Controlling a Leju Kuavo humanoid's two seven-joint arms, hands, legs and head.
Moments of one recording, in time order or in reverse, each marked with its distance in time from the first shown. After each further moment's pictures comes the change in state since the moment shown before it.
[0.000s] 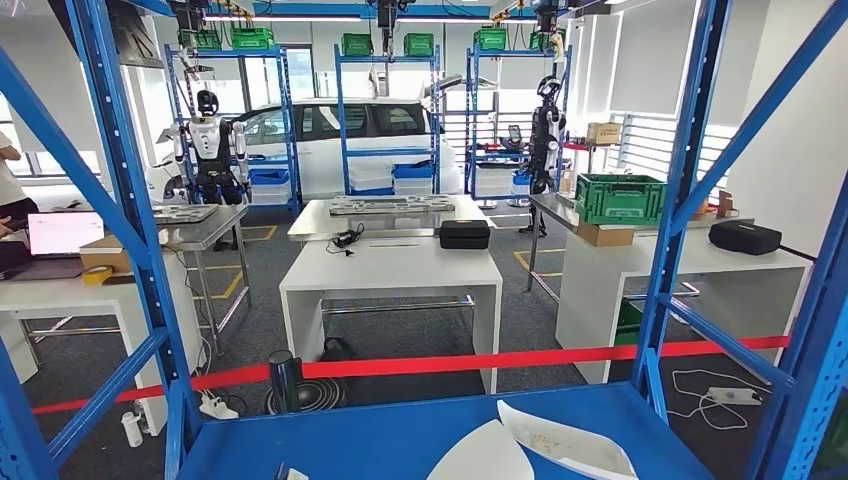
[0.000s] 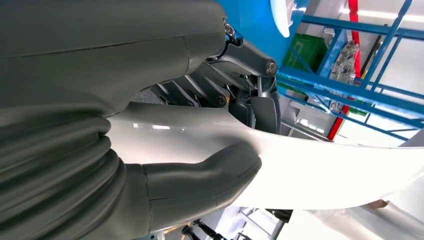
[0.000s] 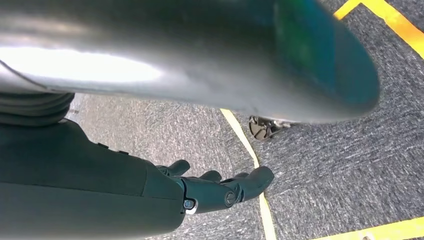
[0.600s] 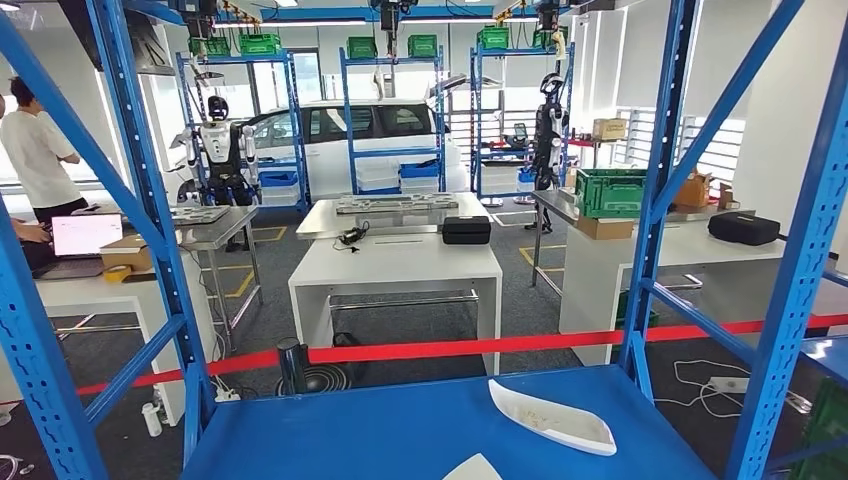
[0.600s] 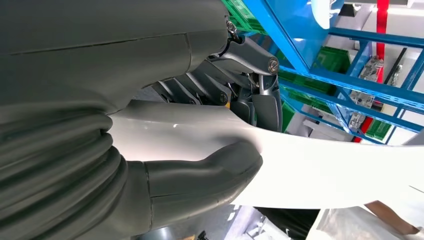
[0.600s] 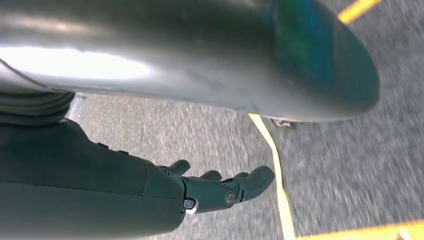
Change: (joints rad) left arm 0.099 0.063 -0.010 -0.032 -0.084 0.022 -0.083; right arm 0.004 0.016 -0.009 0.000 0.037 0.020 -0.003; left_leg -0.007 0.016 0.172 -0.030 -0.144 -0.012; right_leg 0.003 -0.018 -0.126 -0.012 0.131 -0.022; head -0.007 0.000
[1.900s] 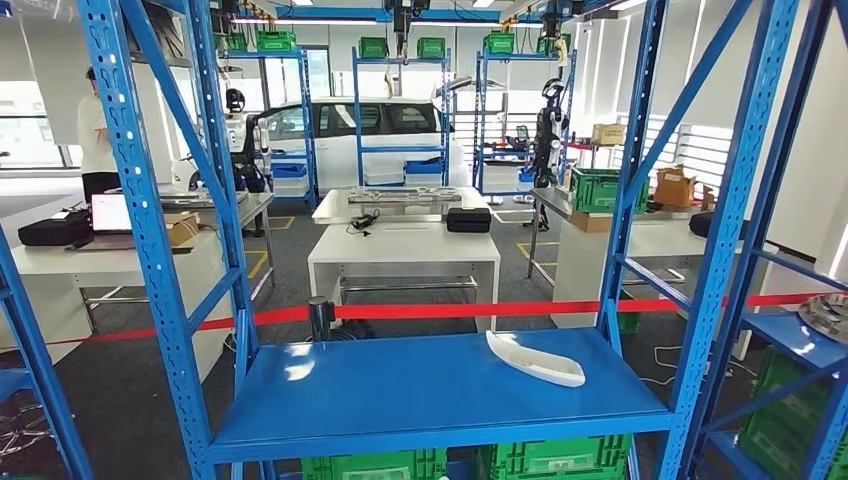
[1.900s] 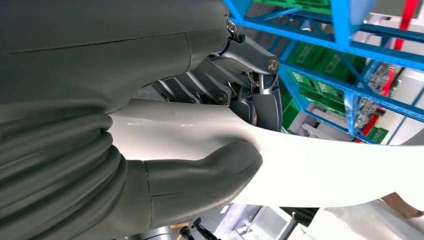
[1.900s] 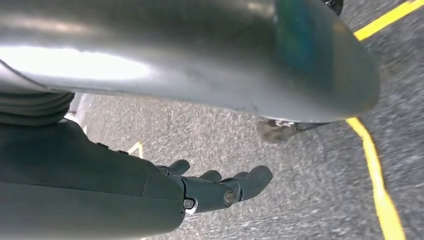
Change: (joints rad) left arm 0.139 0.060 0.032 -0.075 -0.014 0.058 -0.048; right arm -0.001 0.017 0.001 0.000 0.022 0.002 0.000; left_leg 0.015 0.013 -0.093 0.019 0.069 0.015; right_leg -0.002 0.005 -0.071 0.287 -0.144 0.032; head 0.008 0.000
